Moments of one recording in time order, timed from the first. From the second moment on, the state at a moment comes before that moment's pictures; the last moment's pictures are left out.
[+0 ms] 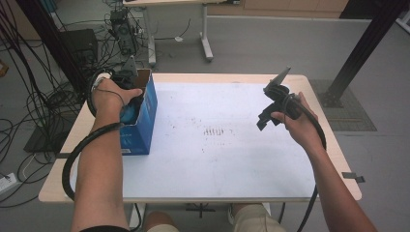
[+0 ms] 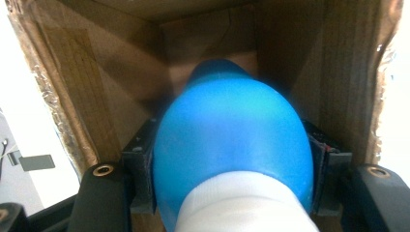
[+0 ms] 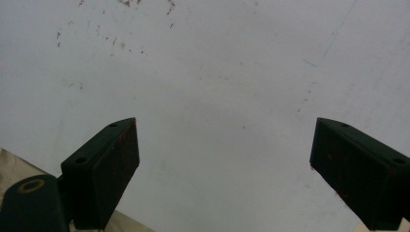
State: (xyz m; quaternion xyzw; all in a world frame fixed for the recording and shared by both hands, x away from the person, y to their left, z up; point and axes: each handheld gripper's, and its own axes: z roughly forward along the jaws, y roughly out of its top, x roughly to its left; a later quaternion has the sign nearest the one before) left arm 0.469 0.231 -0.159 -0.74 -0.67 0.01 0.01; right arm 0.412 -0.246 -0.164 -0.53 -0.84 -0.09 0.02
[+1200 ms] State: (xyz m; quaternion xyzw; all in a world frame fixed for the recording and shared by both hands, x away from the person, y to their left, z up) left arm 0.469 0.233 -0.159 -0.74 -0.67 0.02 0.01; right arm 0.414 -0.248 -0.164 -0.53 -0.84 -0.09 0.02
